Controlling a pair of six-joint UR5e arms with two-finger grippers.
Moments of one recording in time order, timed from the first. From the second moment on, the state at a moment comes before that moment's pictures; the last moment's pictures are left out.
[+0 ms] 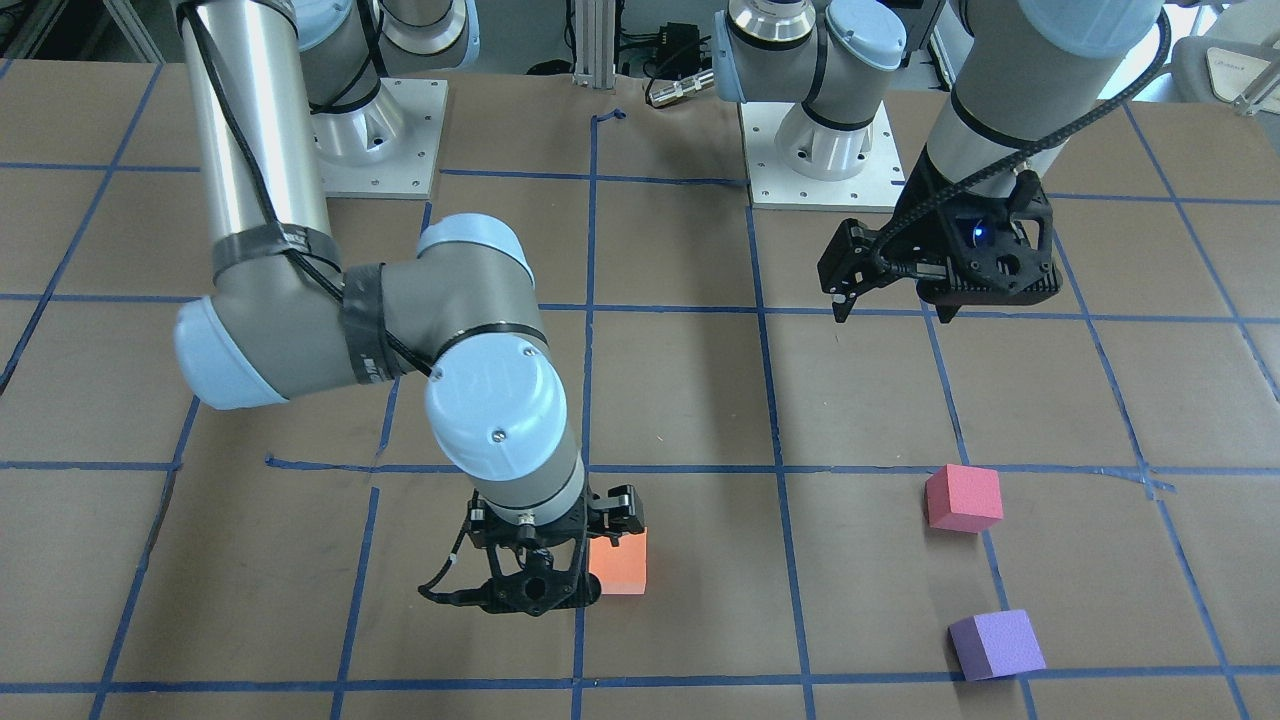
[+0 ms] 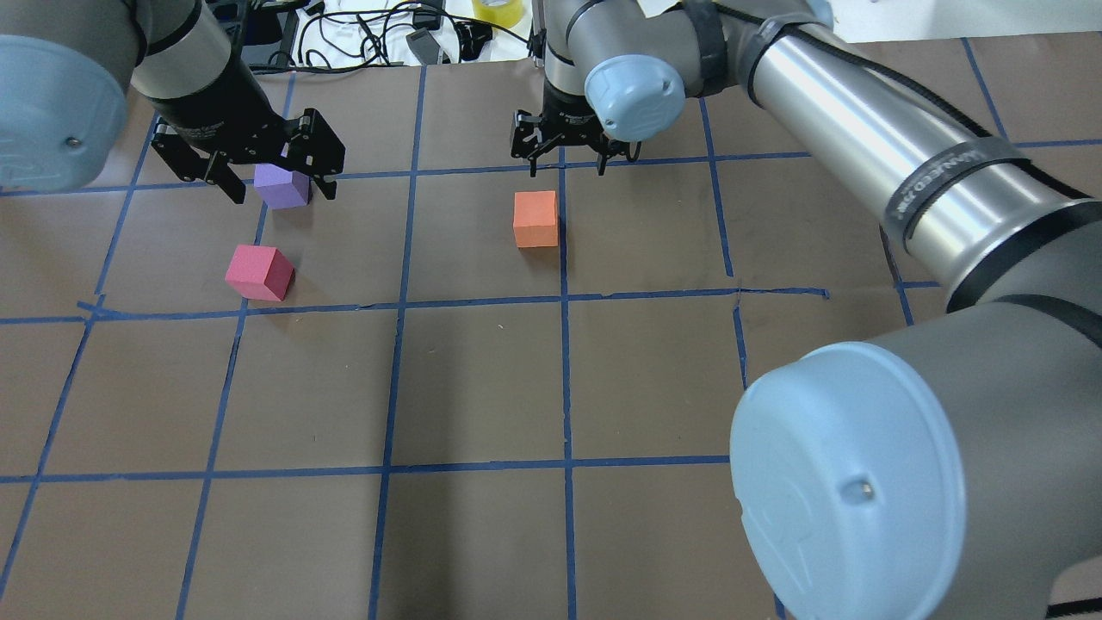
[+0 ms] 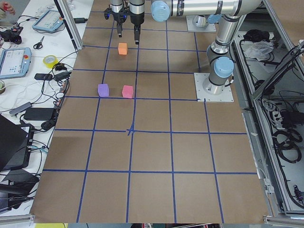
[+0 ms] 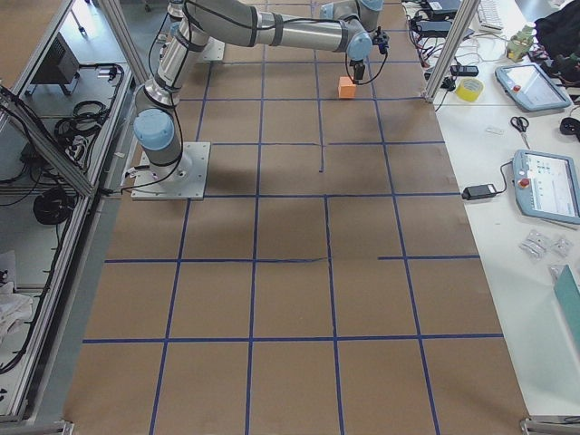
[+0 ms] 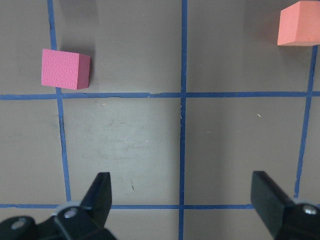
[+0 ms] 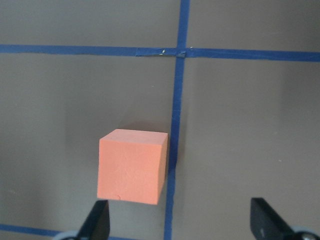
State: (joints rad) left arm -1.53 -1.64 -1.56 -1.46 1.58 0.02; right arm 1.82 -0.94 1.17 -1.83 -1.47 0.19
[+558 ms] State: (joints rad) left arm -1.61 -1.76 -1.56 -1.30 1.57 -0.12; right arm 1.62 -1.23 1.23 -1.54 -1.48 0.03
